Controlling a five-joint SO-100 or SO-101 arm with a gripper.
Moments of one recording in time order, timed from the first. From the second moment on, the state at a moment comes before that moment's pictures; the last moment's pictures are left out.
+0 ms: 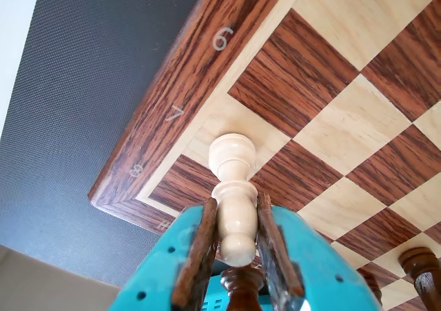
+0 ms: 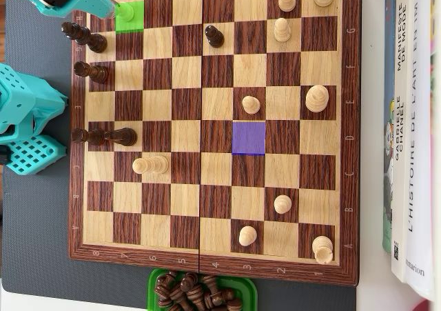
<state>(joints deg) -46.1 110.0 117.6 75.6 99.9</state>
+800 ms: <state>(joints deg) -46.1 110.0 117.6 75.6 99.9</state>
